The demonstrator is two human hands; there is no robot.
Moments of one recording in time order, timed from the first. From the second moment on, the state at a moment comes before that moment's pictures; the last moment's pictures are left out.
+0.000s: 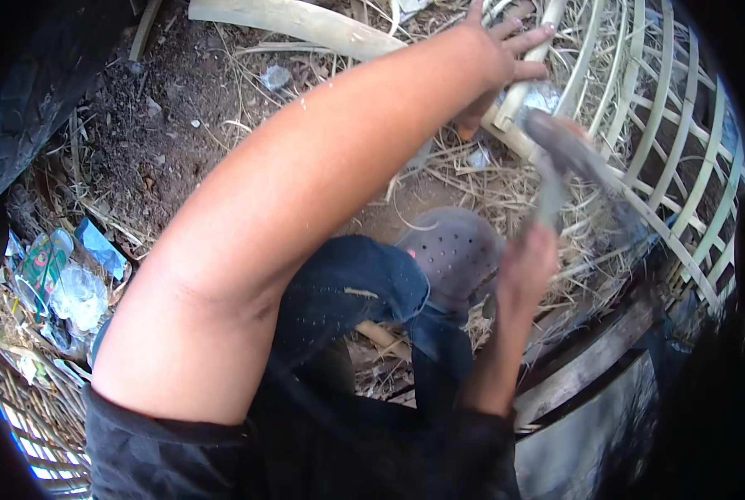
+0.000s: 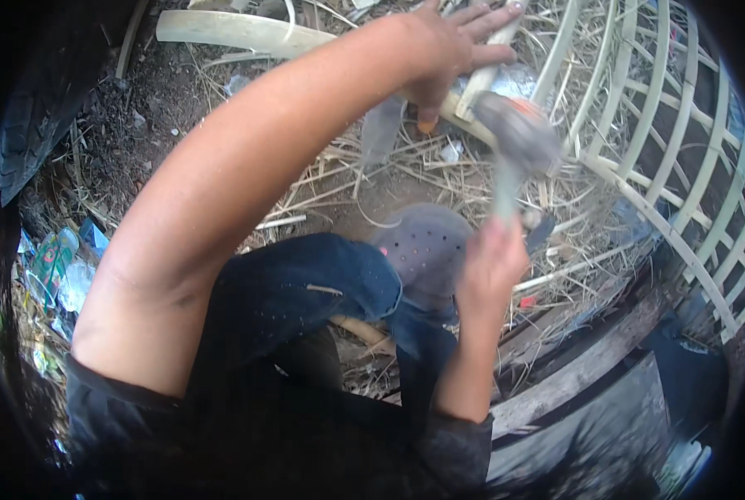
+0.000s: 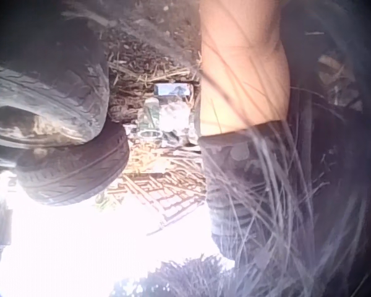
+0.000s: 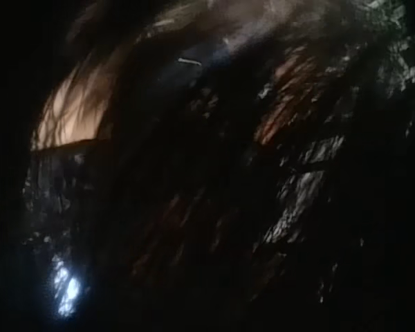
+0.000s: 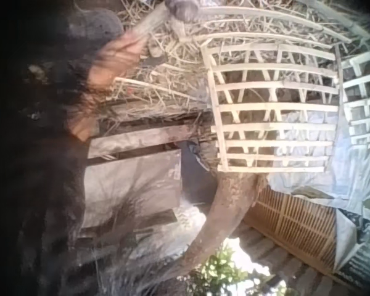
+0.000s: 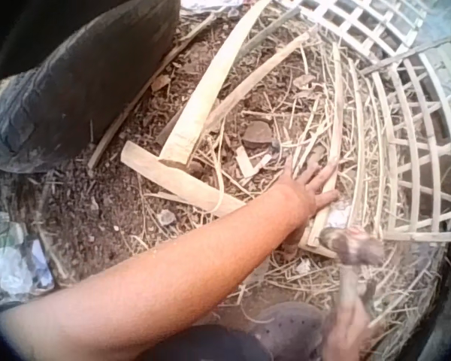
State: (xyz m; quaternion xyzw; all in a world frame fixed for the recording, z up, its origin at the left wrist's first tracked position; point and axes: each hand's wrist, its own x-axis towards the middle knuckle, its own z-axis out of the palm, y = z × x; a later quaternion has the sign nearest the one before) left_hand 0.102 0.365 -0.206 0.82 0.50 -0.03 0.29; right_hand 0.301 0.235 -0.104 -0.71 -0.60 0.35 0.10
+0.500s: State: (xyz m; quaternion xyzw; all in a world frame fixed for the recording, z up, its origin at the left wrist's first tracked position) left_hand 0.086 0.370 -0.190 0.82 0.48 -0.01 0.31; right_hand 0.324 0.228 -0.134 -0.70 -0.56 0.41 0.15
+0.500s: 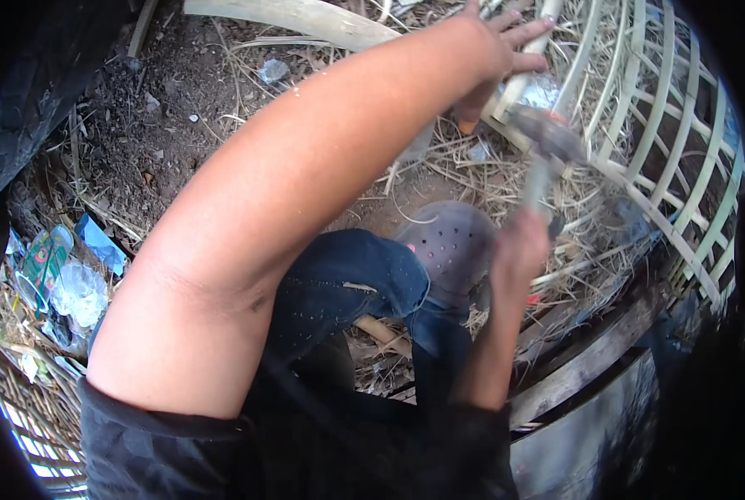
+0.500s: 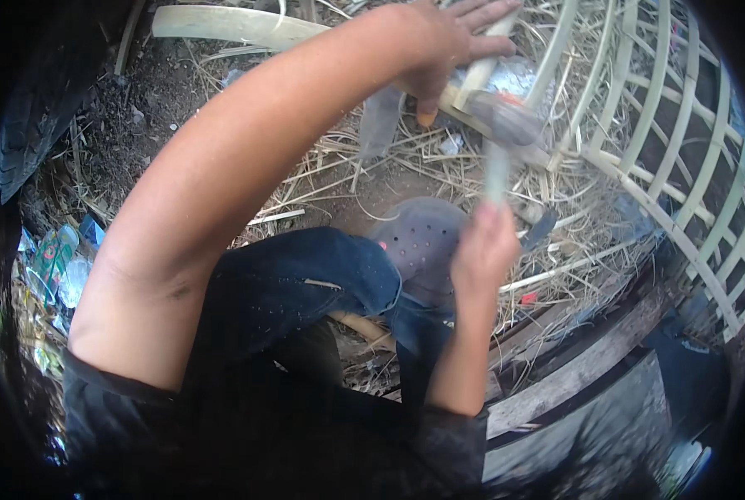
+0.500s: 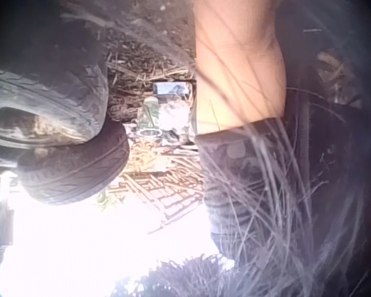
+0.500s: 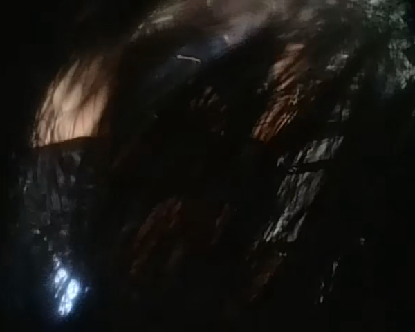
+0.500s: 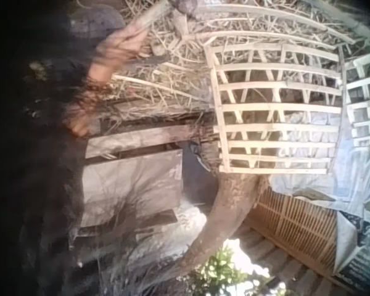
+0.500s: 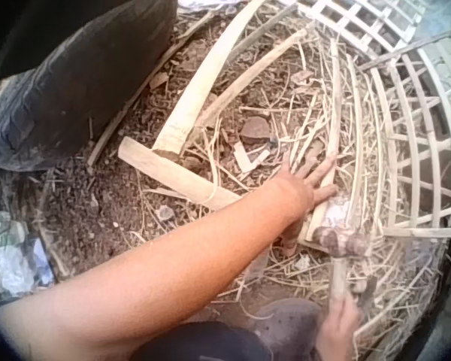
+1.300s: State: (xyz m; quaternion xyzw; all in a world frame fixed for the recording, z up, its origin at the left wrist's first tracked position) left_hand 0.087 0.379 -0.171 0.82 0.45 -0.12 0.33; right_hand 0.309 0.221 -0.100 -0.69 -0.51 0.46 0.22
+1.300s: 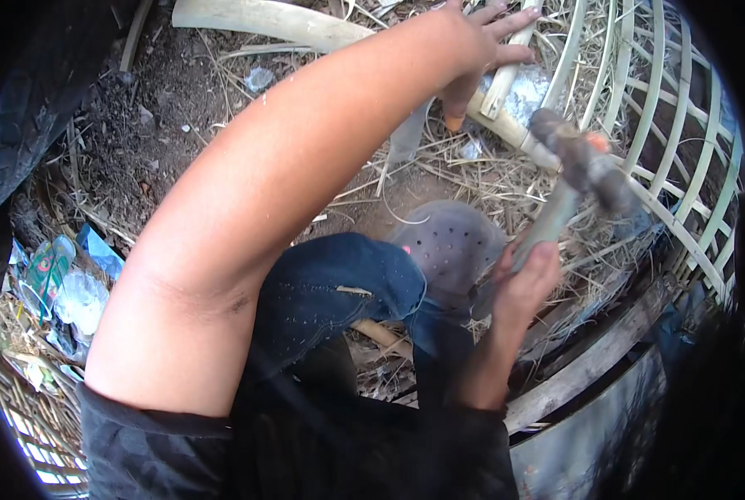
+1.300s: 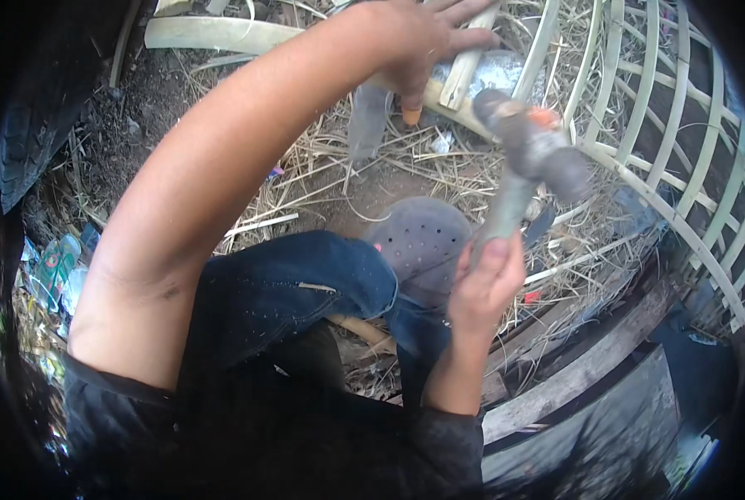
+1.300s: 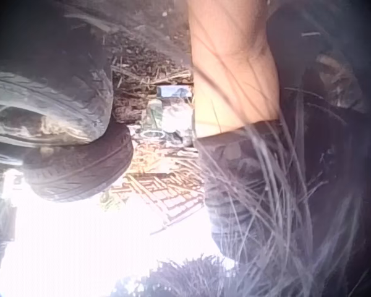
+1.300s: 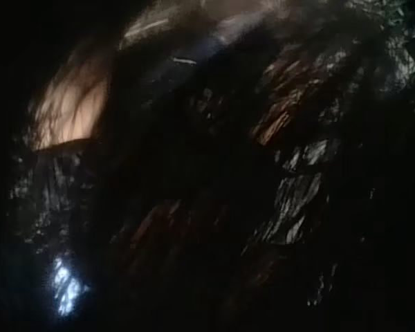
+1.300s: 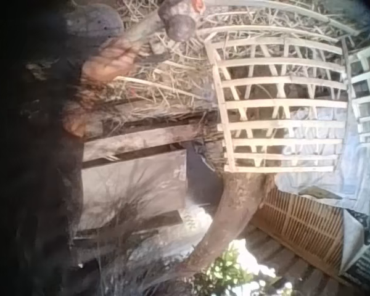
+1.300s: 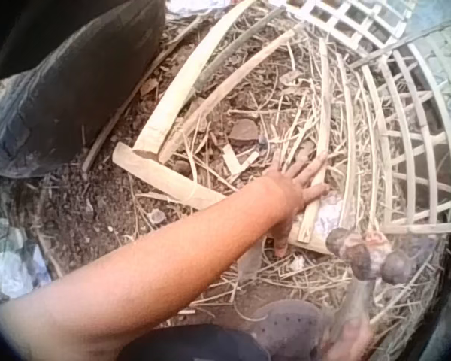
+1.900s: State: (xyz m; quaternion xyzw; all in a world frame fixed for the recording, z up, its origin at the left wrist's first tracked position) left_hand 0.082 0.383 -0.180 0.82 0.46 -0.10 0.33; right_hand 0.298 0.214 -0.128 -0.63 -0.62 0.40 0.24
